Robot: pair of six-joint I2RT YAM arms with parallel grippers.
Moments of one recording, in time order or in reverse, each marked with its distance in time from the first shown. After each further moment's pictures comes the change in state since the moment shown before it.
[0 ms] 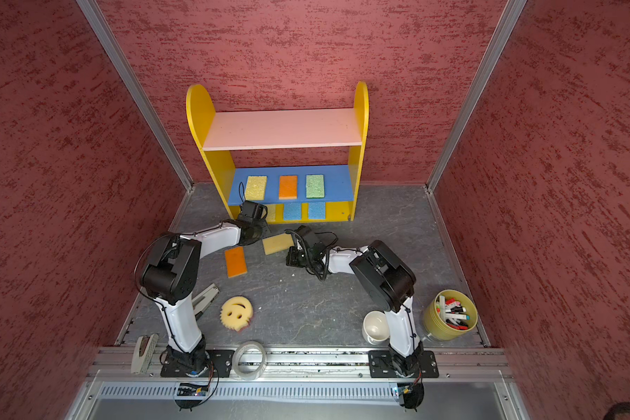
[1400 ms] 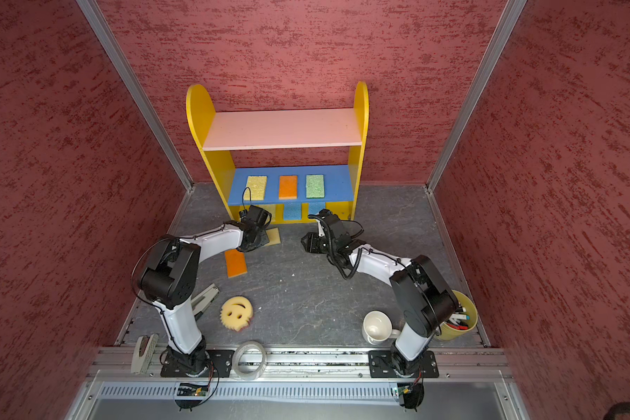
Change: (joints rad) left arm -0.079 -0.055 -0.016 -0.225 -0.100 -0.038; right arm -0.138 -0.343 -0.152 -0.069 0.061 -0.189
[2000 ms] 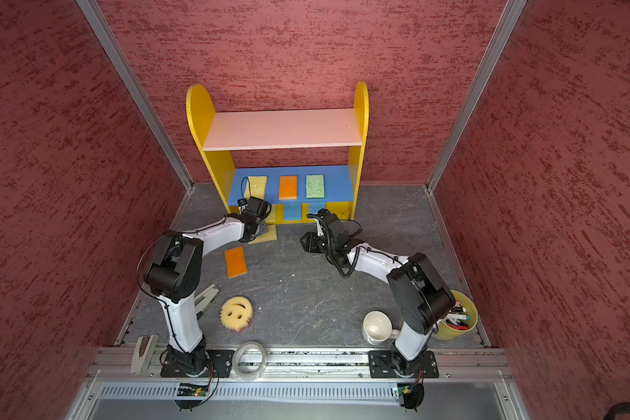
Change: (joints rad) left arm 0.048 0.078 0.113 0.029 -0.149 0.072; right arm 0.000 0.031 0.020 0.001 -0.008 -0.003
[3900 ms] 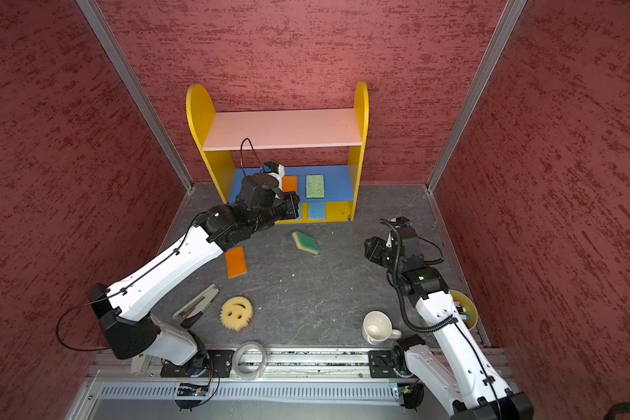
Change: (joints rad) left arm -0.419 -0.431 0.360 -0.187 0.193 0.061; right arm -0.352 -0.798 -0.196 -0.590 0.124 0.016
